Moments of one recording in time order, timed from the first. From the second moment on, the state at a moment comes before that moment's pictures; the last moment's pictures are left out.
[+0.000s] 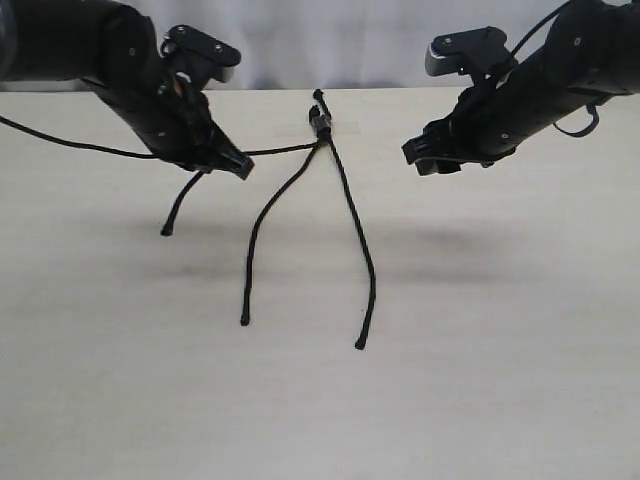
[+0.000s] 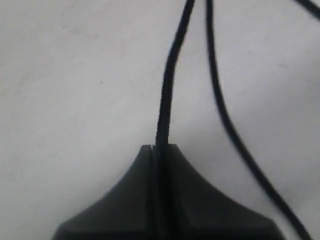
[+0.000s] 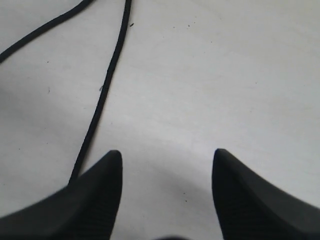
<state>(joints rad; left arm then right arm) -0.27 1.93 -1.34 0.04 0.60 0.11 0.20 1.84 -1.26 0.24 0.55 -0.32</state>
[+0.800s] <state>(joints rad) -0.18 1.96 -1.26 0.01 0.54 0.08 0.20 1.84 -1.26 0.25 0.55 -0.32</state>
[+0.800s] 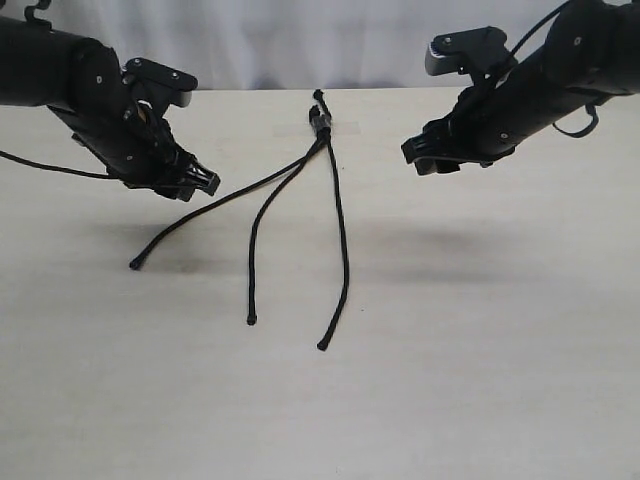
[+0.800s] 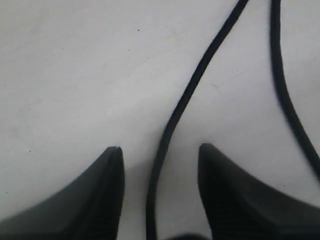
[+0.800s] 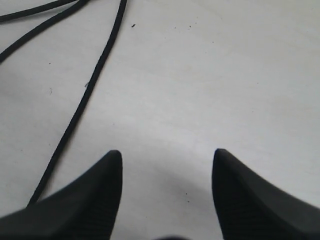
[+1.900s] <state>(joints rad) -0.18 1.26 -0.98 0.05 0.23 0.13 0.77 2.30 -1.73 -0.02 0.92 -0.11</state>
